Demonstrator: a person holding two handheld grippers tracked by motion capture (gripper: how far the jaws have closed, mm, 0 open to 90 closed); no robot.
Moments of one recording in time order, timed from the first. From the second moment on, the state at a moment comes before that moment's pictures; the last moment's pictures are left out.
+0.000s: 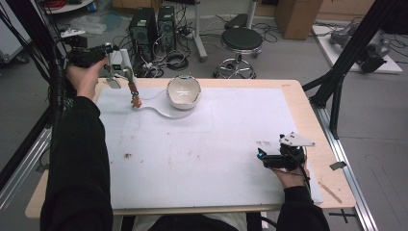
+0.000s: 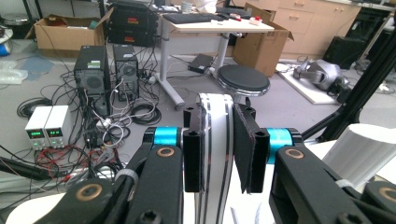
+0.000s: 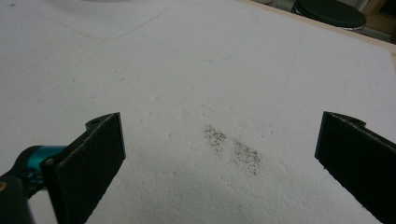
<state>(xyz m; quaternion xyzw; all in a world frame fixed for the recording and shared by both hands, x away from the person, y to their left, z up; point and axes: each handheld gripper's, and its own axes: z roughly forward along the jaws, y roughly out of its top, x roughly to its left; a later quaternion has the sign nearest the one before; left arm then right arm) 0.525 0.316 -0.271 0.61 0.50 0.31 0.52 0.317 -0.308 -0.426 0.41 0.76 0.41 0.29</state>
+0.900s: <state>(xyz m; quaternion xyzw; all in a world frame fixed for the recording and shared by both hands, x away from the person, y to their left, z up) 0.524 0.306 -0.268 0.60 0.49 0.29 0.56 0.316 -0.309 -0.426 0.41 0.76 0.41 0.29</state>
